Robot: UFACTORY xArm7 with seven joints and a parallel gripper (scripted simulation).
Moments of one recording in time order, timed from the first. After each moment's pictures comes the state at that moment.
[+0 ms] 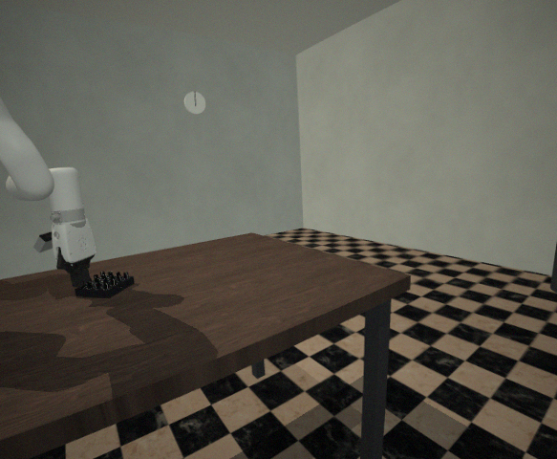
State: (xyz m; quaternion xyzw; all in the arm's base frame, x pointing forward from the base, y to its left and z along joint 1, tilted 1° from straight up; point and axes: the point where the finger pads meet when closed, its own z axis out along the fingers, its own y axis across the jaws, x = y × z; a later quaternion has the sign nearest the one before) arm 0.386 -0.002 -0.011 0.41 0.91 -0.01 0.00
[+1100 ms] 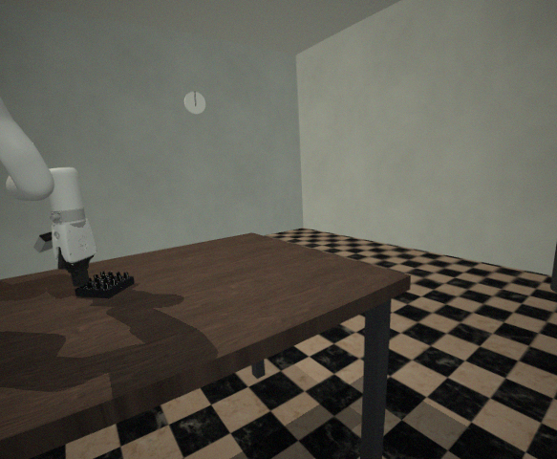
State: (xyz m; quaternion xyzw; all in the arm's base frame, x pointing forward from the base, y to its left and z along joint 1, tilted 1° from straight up) arm 0.386 -0.002 -0.011 0.41 0.91 -0.01 0.00
